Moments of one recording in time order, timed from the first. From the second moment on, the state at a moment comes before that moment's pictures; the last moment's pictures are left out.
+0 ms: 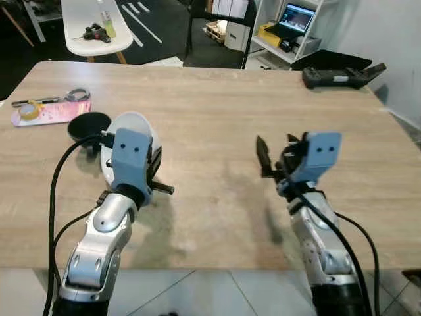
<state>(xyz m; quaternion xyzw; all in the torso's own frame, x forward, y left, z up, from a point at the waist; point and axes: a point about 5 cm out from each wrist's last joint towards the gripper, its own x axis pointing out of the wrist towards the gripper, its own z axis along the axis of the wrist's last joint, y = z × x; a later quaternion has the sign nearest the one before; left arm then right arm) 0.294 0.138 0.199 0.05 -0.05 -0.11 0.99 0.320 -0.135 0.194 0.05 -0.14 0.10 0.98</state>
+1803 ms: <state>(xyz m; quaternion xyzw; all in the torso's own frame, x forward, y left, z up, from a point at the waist) 0.347 0.129 0.241 0.43 -0.02 -0.55 0.72 0.328 -0.149 0.210 0.03 -0.16 0.09 0.98</state>
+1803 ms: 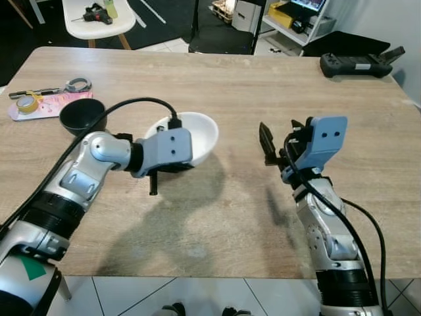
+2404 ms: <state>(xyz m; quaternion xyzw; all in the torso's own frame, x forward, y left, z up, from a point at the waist) 0.309 0.130 0.282 0.32 -0.11 -0.54 0.77 0.332 -0.148 0.212 0.03 -0.16 0.09 0.98</state>
